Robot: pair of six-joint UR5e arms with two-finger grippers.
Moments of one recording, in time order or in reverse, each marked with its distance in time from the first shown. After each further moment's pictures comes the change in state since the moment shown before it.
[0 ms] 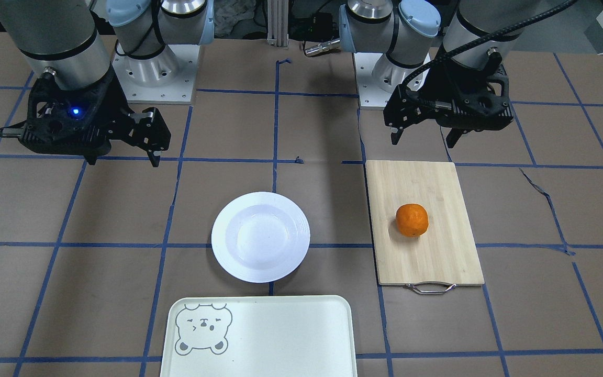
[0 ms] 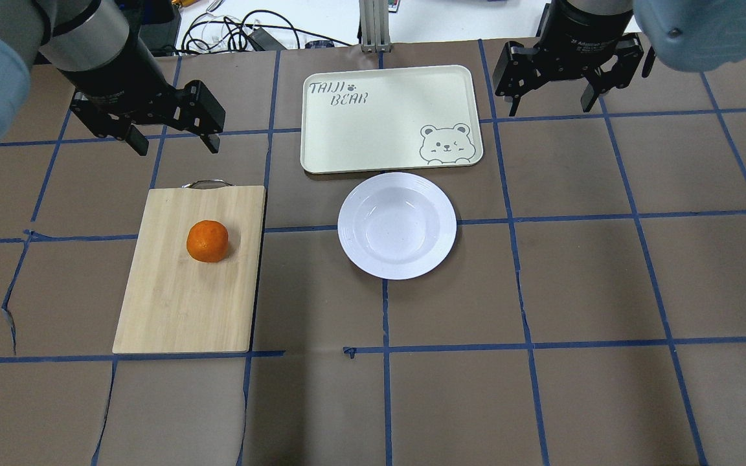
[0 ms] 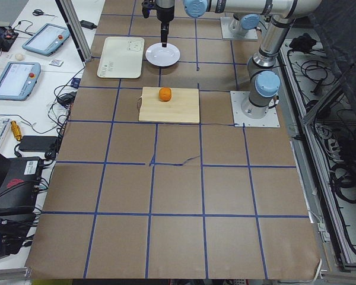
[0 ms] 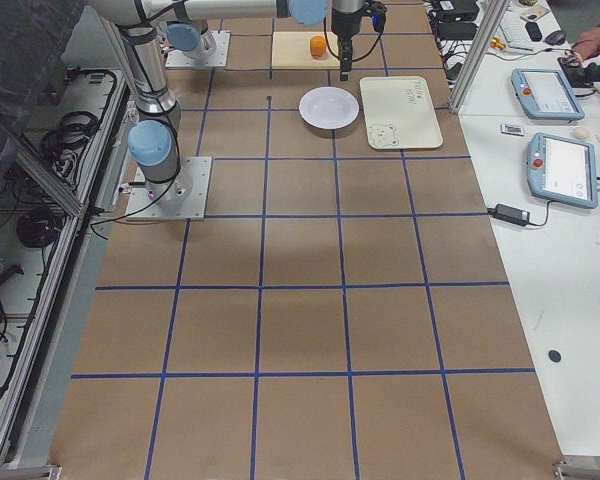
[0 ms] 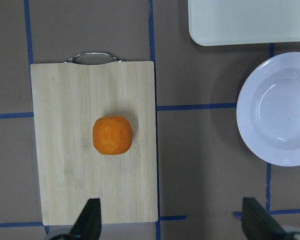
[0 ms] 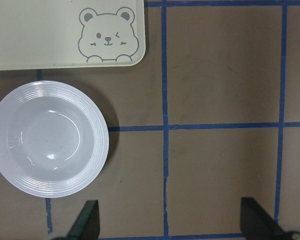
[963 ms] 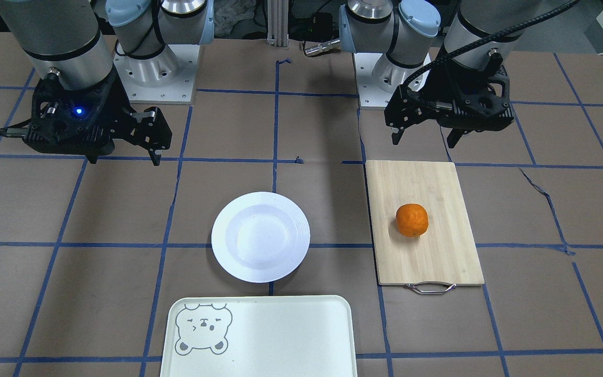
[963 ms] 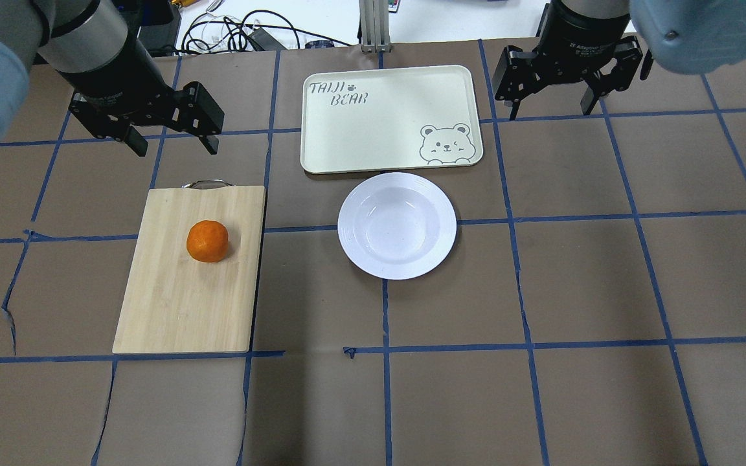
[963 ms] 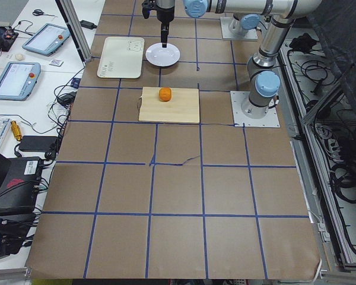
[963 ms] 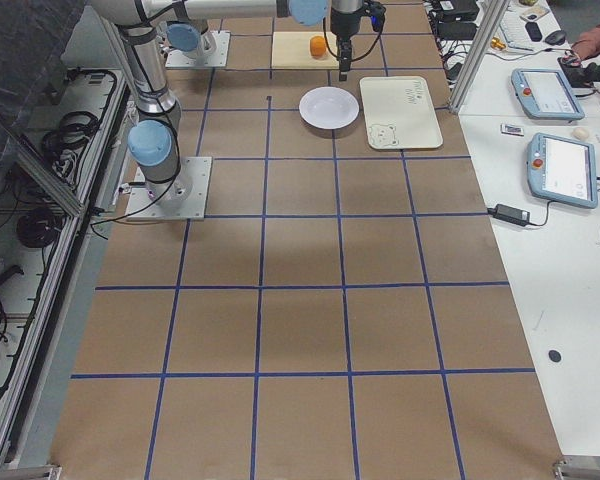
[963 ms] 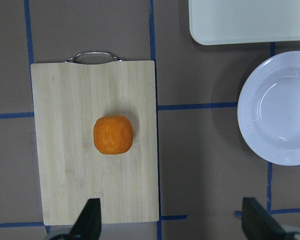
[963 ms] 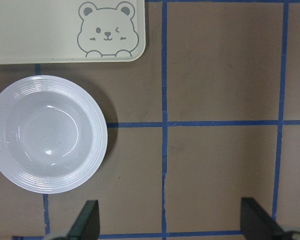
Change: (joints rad) left arm 0.004 0.002 -0.004 0.001 -0.001 0.008; right arm 0.005 0.000 0.008 0.008 -0.011 0.000
